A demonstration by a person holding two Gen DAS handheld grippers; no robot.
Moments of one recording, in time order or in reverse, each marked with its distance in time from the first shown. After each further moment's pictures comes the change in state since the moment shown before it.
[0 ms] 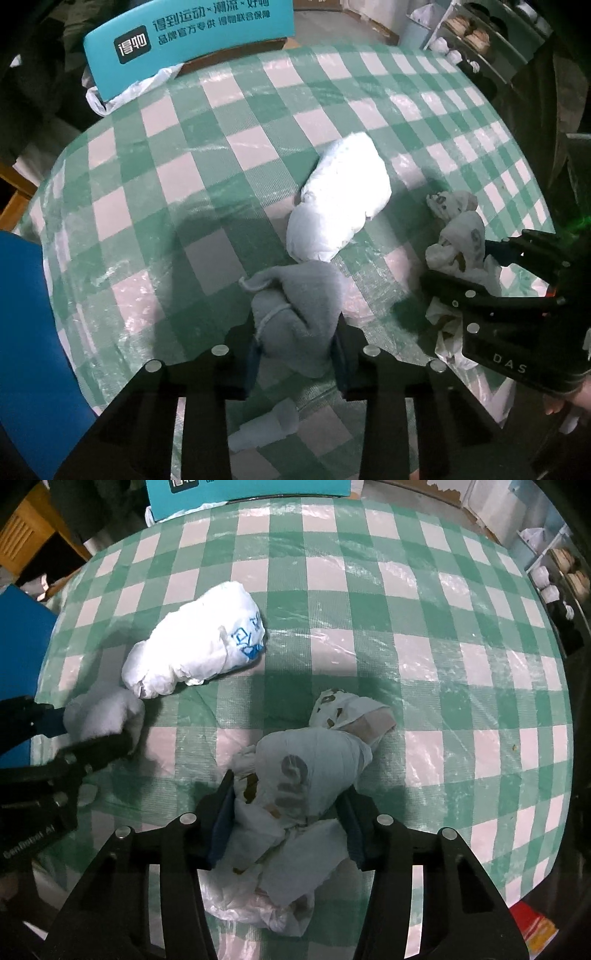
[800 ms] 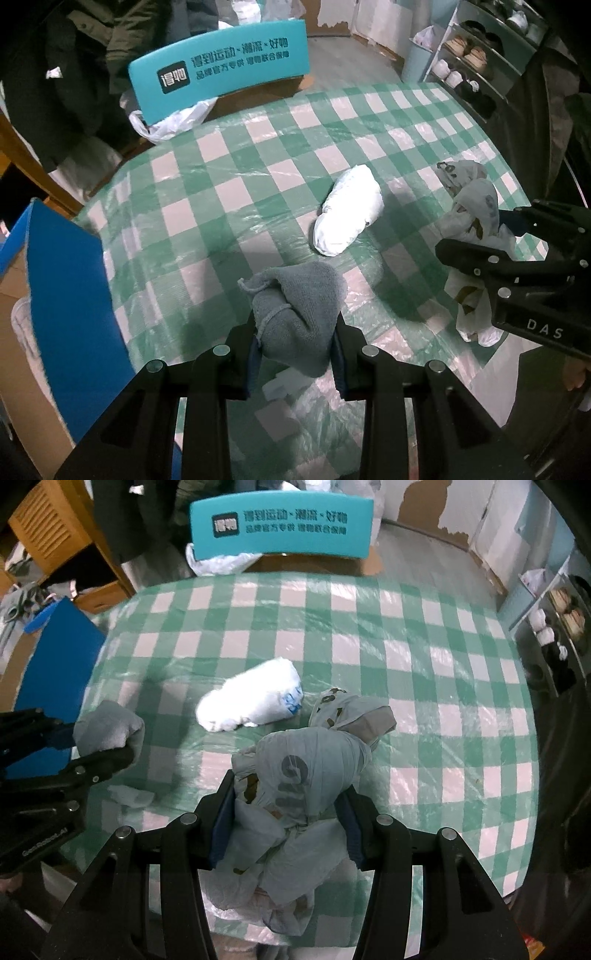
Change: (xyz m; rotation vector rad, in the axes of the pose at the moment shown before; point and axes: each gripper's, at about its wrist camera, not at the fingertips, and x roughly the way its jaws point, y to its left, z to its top) left arm -0.066 0.007 -0.030 -0.001 -0.103 0.072; right arm -0.080 0.036 -0.017 -0.081 -0.143 0.005
